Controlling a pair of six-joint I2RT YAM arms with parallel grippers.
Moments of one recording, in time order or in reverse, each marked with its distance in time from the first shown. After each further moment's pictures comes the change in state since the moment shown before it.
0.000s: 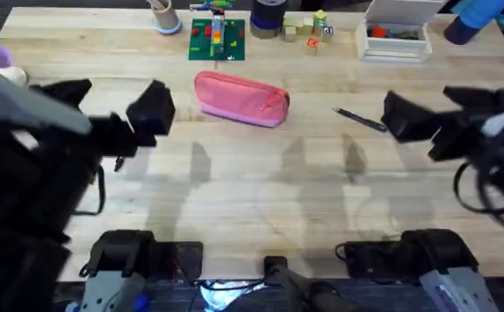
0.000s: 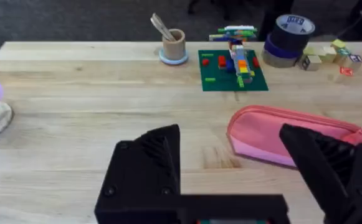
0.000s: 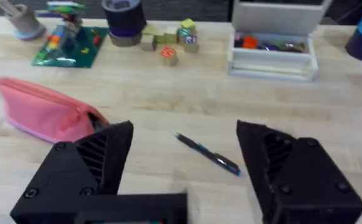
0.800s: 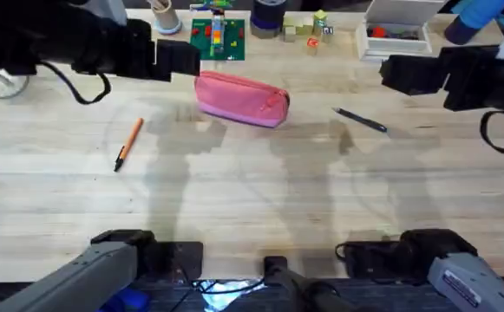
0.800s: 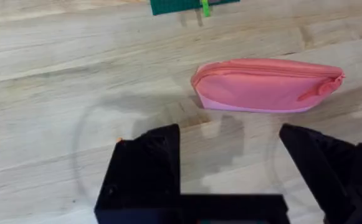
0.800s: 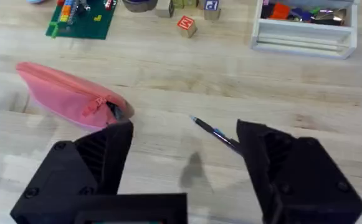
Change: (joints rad) left arm 0.000 0.869 0.611 -0.393 0.221 0.110; right arm 0.000 0.457 0.396 -0.221 -0.078 0.004
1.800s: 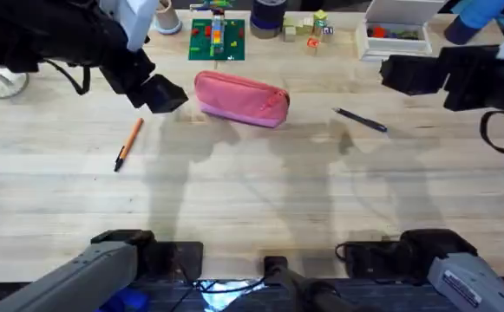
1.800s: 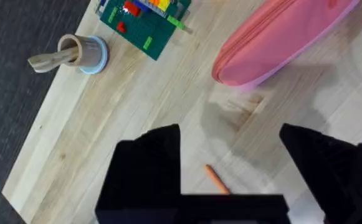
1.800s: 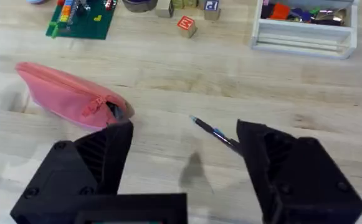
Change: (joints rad) left arm 0.000 0.014 0.006 -0.004 0.006 0.872; right arm 0.000 0.000 0.000 0.000 0.000 0.000
